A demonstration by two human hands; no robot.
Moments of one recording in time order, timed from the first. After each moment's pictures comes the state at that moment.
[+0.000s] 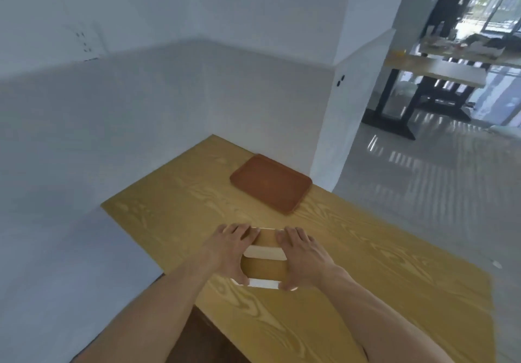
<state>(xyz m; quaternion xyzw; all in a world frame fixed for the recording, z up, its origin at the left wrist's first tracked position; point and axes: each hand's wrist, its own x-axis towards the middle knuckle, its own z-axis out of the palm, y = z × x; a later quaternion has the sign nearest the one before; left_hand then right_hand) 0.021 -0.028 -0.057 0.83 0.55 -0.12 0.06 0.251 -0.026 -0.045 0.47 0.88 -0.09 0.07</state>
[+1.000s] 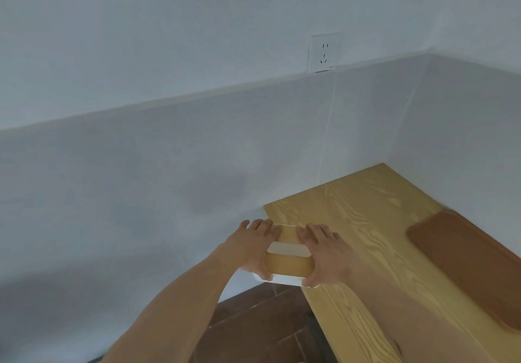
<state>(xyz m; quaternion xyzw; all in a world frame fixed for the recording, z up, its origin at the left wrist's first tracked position) -0.346 -0.063 -0.043 0.68 0.72 -0.10 0.08 -0.149 0.061 -0.068 0.24 0.97 -0.08 0.05</state>
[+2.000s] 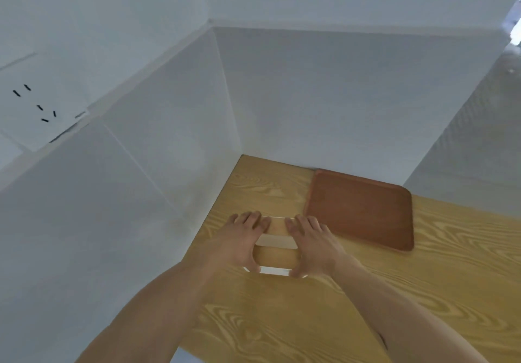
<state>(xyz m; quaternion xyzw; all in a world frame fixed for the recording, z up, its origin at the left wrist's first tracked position) -0.266 0.297 -0.094 0.89 0.41 -0.18 0.06 -0.048 0.238 -0.102 0.59 0.79 -0.15 0.06</state>
